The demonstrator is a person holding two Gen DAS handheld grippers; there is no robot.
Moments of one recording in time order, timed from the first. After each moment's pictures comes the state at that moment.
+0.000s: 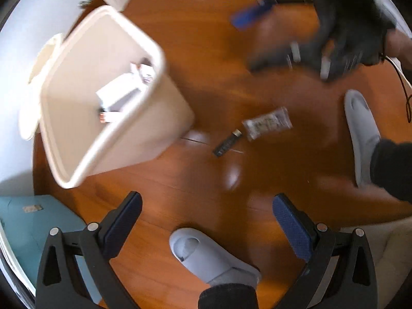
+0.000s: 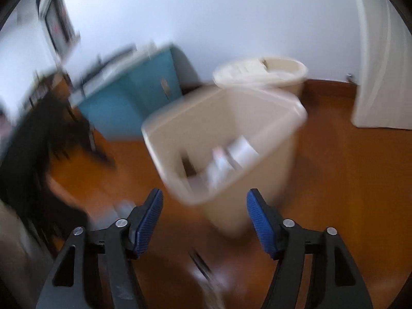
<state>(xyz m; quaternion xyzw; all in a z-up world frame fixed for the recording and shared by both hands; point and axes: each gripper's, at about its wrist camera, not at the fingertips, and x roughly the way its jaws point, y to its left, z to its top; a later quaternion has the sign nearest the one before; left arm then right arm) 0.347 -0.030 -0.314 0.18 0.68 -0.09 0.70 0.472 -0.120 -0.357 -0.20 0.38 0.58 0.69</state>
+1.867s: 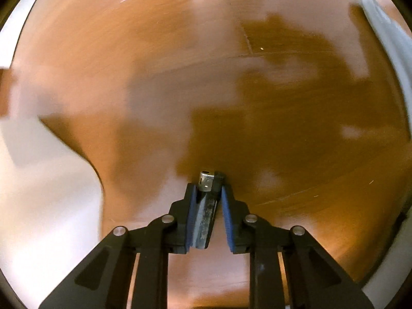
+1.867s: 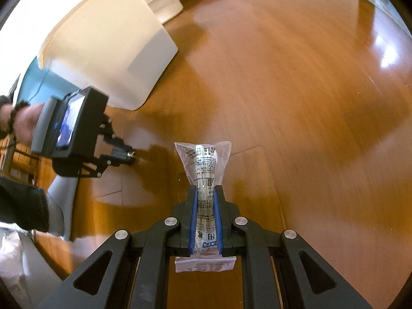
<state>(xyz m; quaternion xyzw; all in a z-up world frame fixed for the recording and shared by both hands) 0.399 -0.108 -0.552 0.31 0.69 -0.23 0.61 0.480 -0.279 -0.515 -0.04 0.56 0.39 0.72</state>
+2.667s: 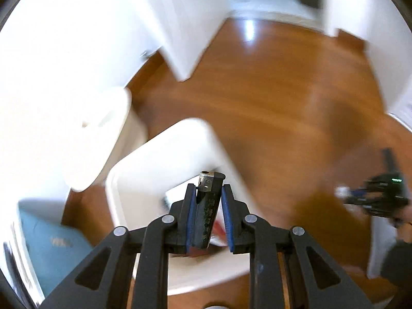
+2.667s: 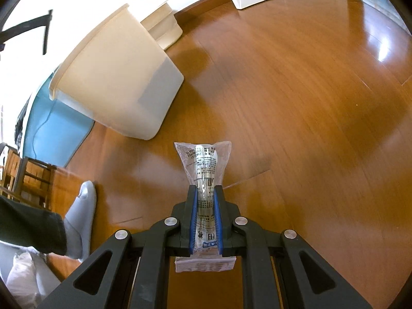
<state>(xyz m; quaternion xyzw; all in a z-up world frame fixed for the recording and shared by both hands) 0.473 0.031 -0.230 0.15 0.53 0.03 0.83 0.481 -0.278 -0.490 0.01 0.54 0.40 0.74</state>
